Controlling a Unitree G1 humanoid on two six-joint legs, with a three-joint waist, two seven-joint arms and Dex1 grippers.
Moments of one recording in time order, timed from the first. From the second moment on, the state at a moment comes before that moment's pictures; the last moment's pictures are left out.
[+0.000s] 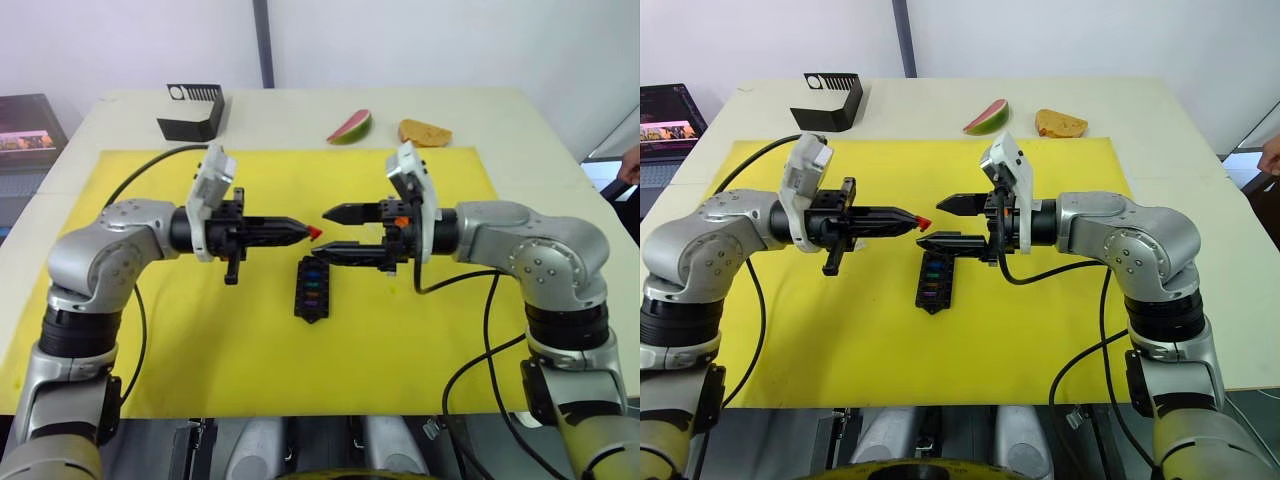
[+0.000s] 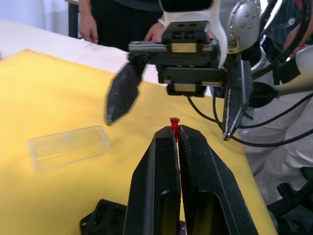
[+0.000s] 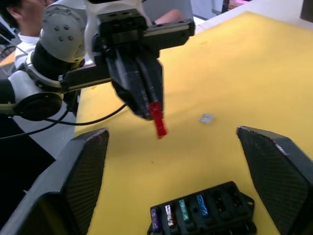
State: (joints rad) left arm -0.63 0.67 0.02 -0.18 -0.77 0.80 -1.17; right arm -0.72 -0.56 0.03 -0.34 0.88 1.11 0.78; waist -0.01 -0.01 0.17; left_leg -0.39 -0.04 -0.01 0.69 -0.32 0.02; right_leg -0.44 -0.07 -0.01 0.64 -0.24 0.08
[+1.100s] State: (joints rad) left arm -0.62 0.67 0.01 -0.17 -0.75 0.80 -1.18; right arm -0.74 -0.53 0.03 -0.31 0.90 1.15 0.76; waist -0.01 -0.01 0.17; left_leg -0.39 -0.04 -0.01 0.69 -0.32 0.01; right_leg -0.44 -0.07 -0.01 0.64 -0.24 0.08
